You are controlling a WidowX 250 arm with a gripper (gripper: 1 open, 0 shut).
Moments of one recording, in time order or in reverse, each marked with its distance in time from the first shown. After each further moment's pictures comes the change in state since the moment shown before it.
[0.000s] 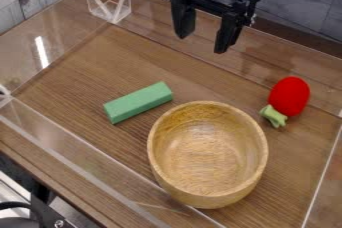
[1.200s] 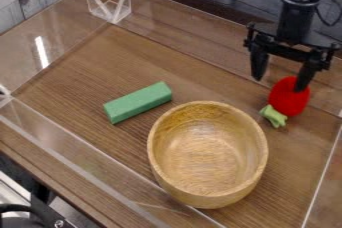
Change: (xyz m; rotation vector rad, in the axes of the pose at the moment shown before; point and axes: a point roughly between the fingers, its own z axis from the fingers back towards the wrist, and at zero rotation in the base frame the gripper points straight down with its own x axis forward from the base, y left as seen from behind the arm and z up) arm 0.067 -0.065 -0.066 -0.052 -0.013 0.145
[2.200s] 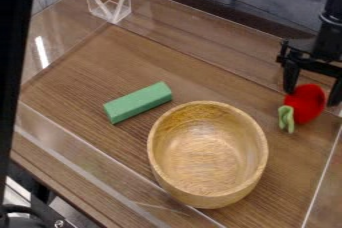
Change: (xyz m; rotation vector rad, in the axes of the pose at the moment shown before) arm 0.001 -0.053 -0.005 0.016 -0.041 0.031
